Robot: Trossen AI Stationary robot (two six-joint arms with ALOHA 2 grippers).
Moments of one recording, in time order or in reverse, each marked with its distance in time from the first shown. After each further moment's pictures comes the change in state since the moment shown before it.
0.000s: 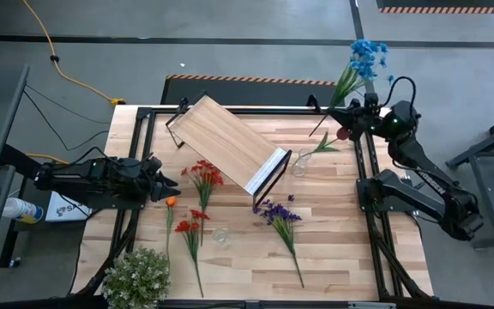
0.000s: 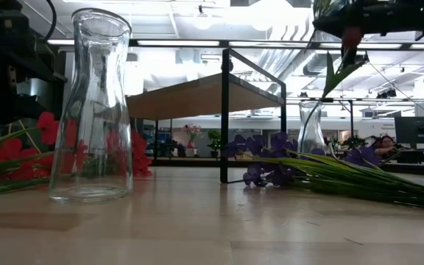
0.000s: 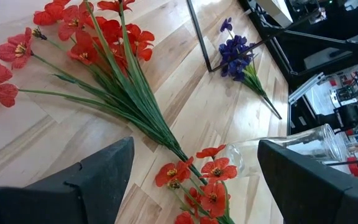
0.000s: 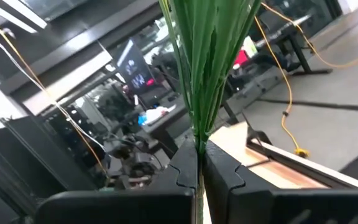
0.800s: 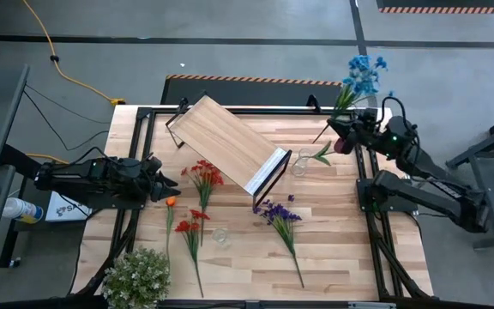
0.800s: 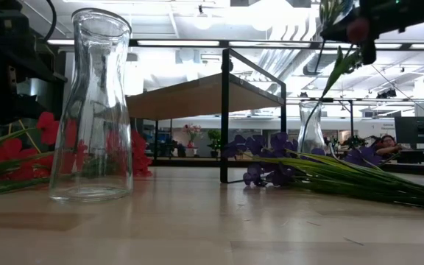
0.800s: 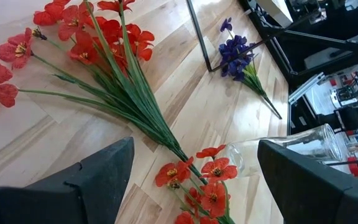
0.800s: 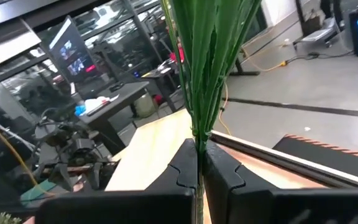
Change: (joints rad) left arm 0.000 0.000 0.000 0.000 0.000 0.001; right arm 0.348 -0.177 -0.006 -0.341 0.559 -0.185
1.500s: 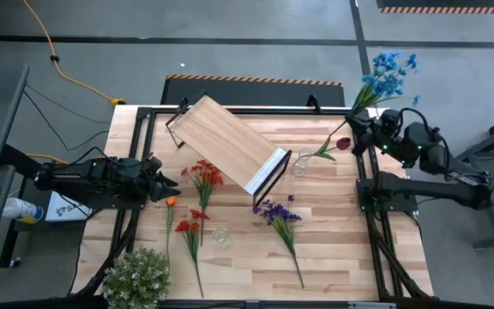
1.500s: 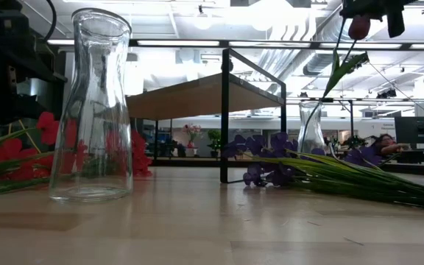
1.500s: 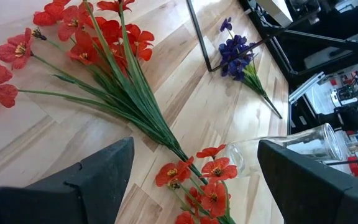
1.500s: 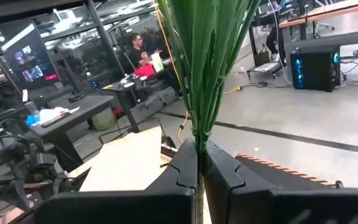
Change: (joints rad) left arm 0.000 0.000 0.000 0.000 0.000 0.003; right arm 0.387 -0.074 0.194 -0.279 0.579 -0.106
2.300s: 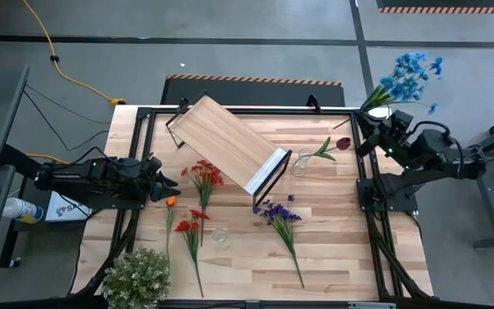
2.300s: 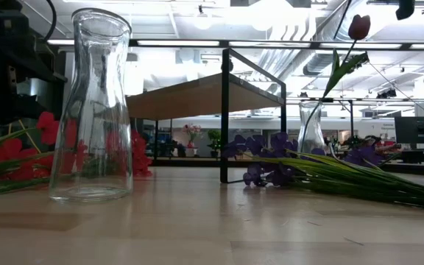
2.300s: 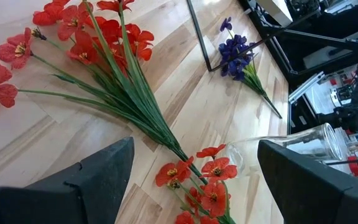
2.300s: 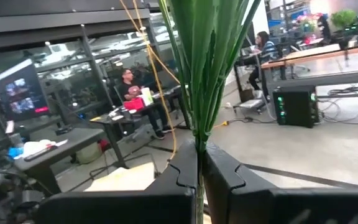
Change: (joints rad) left arm 0.000 0.000 0.000 0.000 0.001 0.000; right arm 0.430 -0.001 0.000 0.208 0.519 -0.194
